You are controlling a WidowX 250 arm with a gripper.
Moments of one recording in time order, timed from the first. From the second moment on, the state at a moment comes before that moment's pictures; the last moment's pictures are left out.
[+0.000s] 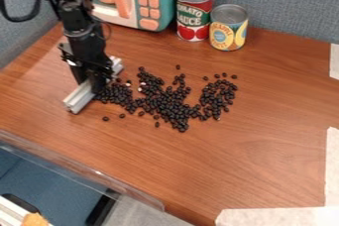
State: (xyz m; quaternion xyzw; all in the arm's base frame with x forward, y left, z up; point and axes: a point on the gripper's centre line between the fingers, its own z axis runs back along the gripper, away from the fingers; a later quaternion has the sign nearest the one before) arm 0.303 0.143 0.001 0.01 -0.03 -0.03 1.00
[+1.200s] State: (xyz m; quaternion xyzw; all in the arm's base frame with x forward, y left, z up) arm 0.338 0.073 0.010 0.00 -0.05 0.06 1.00
